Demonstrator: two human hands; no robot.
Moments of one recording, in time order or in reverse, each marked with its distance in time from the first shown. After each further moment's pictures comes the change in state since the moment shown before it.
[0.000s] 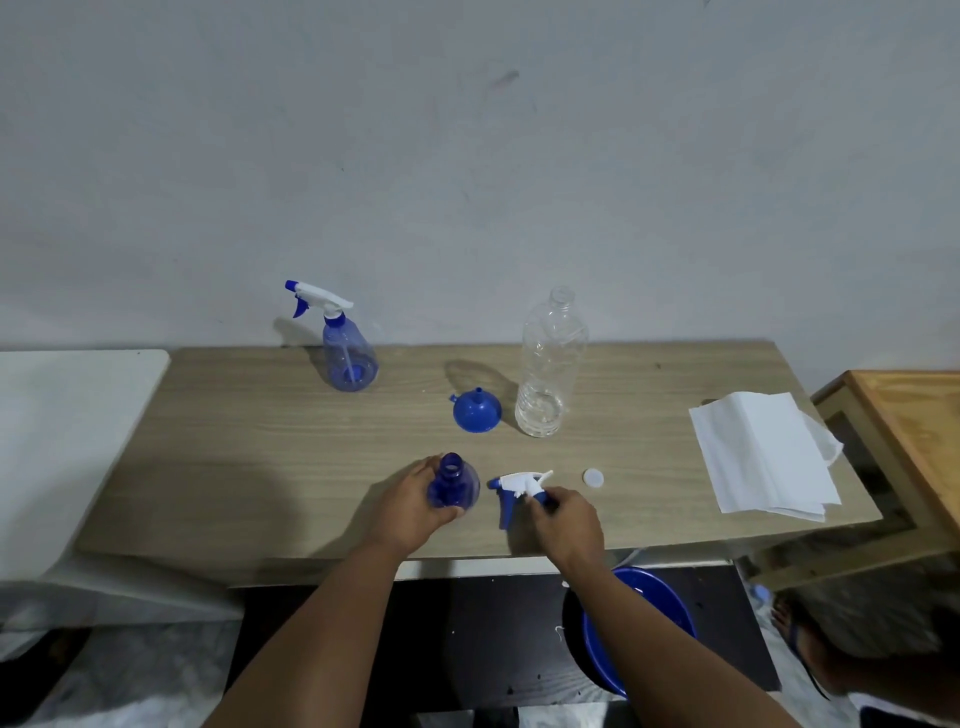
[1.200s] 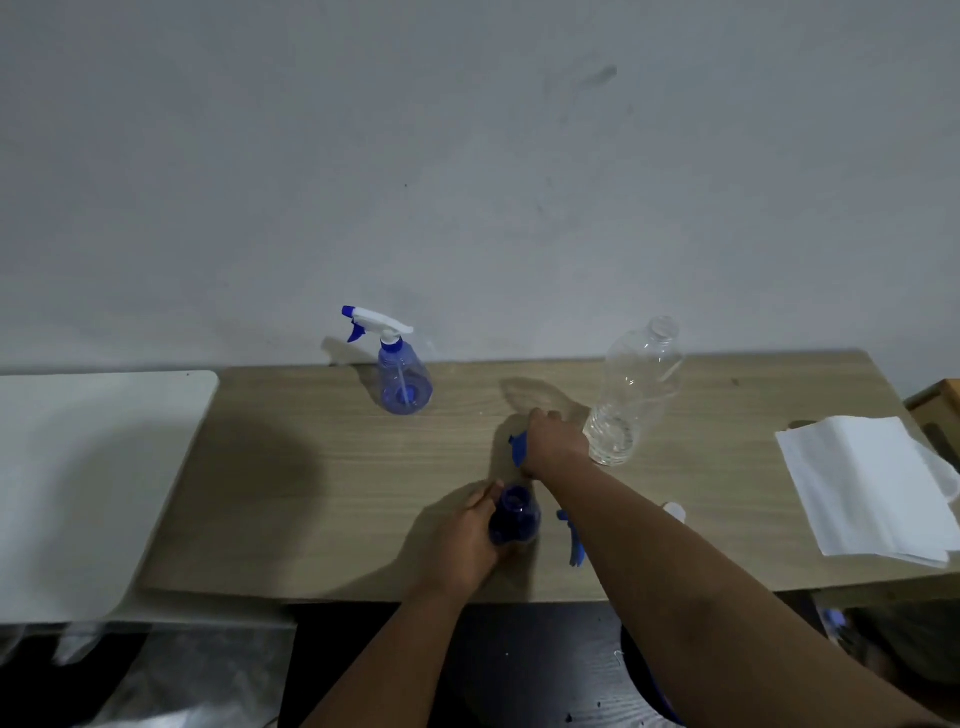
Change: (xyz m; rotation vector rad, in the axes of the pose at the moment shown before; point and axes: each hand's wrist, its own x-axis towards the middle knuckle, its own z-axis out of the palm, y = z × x) left_hand 0.041 -0.041 0.000 0.080 -0.108 -0.044; right_hand 0.113 -0.165 0.042 -0.742 -0.243 -0.211
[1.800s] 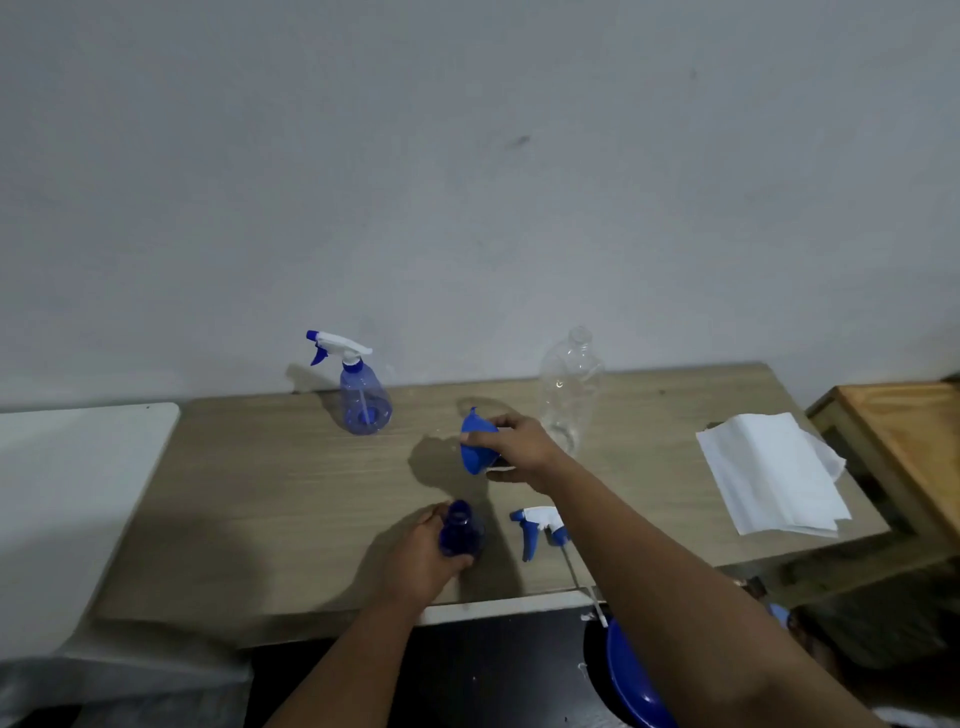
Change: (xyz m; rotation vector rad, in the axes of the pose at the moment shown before) left_hand -0.035 0.002 -0.004 -0.077 0.054 0.002; right_hand -0.084 0.022 -0.045 1.342 -0.135 0.067
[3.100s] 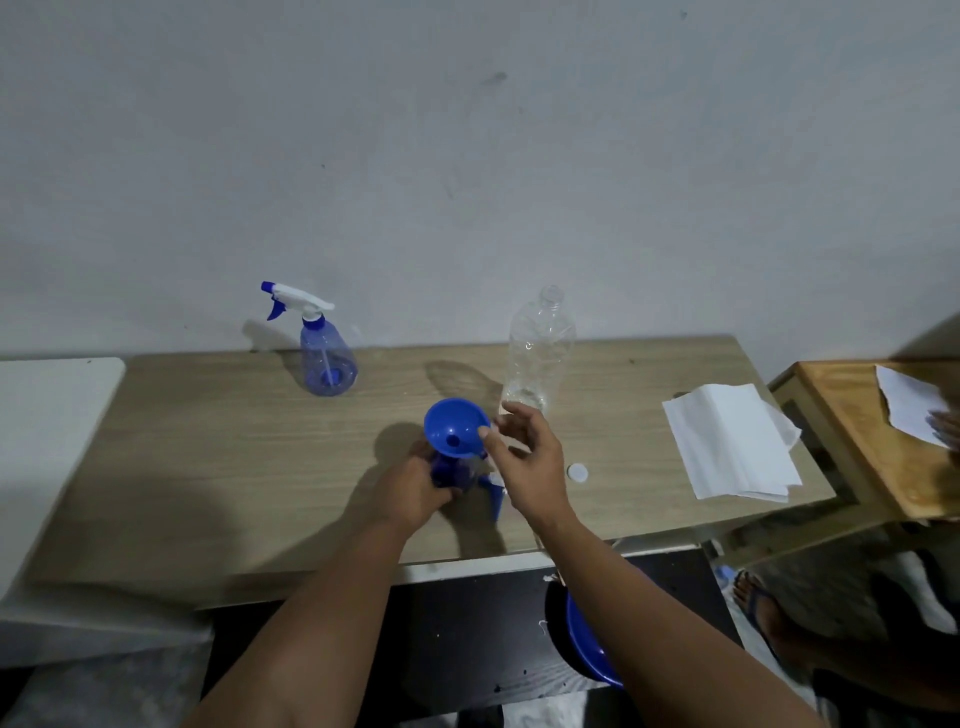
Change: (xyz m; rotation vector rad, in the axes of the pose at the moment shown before) left_hand 0.028 0.042 0.006 0.054 -0.029 0.076; right_hand -0.047 0.085 -0.017 0.071 0.370 -0.508
